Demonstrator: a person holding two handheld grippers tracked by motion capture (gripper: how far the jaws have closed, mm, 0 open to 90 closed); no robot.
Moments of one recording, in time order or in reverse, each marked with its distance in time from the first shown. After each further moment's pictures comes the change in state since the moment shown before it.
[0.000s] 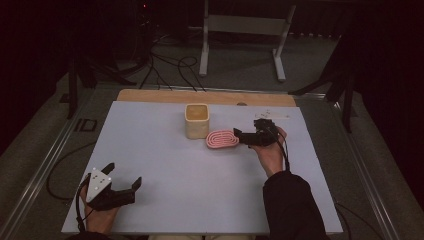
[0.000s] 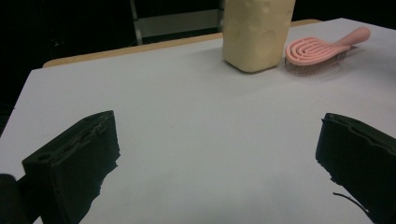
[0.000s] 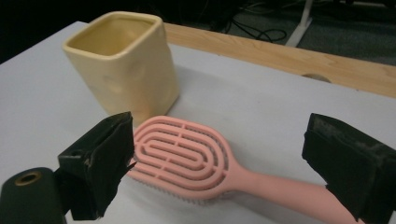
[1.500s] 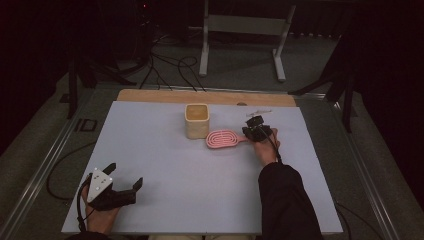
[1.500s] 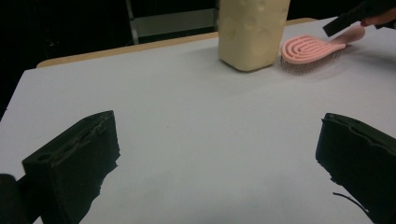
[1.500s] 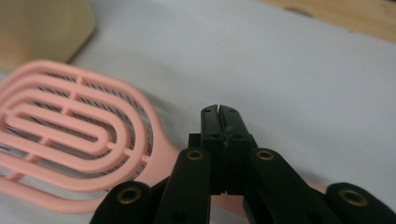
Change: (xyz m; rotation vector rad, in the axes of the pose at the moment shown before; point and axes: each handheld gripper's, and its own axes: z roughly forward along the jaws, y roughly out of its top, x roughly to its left) left arm -0.002 -0.001 0.001 0.001 -0.015 0.004; right arm -0.032 -0.018 0.067 0.251 -0.130 -0.068
